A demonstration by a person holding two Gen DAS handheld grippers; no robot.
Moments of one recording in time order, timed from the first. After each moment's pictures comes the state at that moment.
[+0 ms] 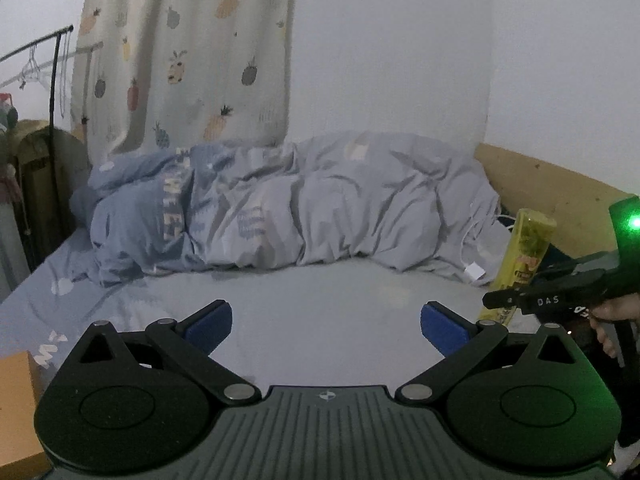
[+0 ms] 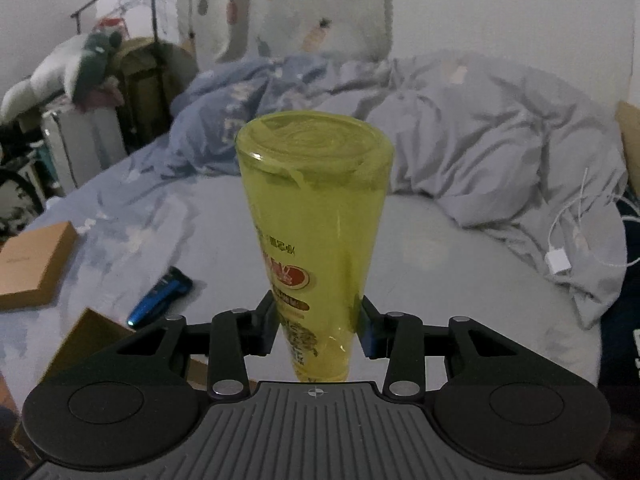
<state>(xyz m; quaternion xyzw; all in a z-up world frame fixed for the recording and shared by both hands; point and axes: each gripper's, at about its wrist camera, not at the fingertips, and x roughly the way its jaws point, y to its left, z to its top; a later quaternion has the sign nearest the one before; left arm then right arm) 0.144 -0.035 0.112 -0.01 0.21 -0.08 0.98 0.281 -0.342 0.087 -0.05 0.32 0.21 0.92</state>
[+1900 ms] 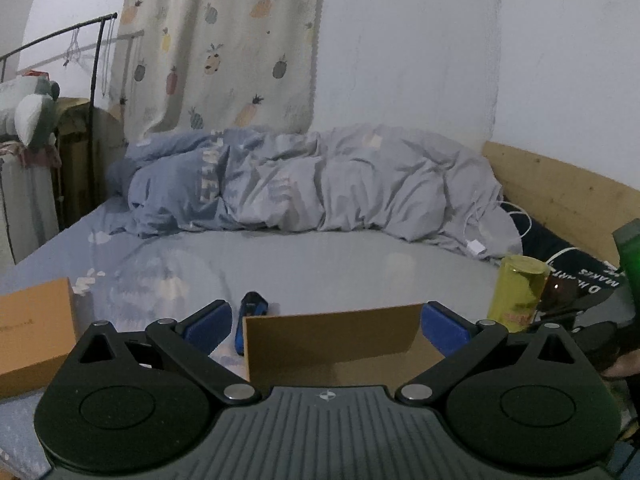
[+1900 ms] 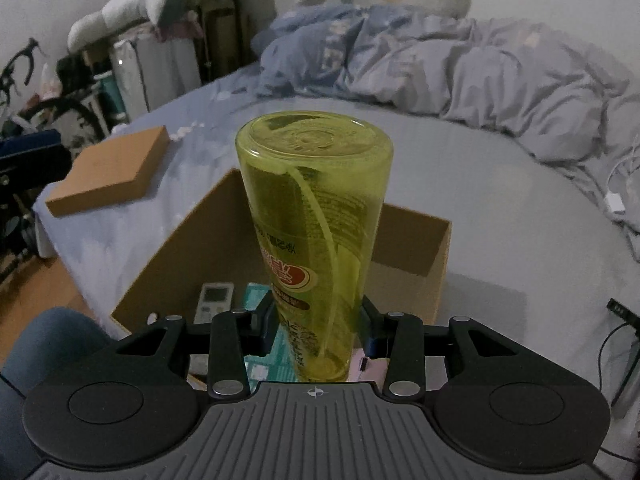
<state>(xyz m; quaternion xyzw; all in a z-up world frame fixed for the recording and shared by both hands) 0.026 -0.005 0.056 -0.03 0.21 -0.05 0.98 0.104 -0.252 0.020 -0.08 0.39 0.27 0.88</state>
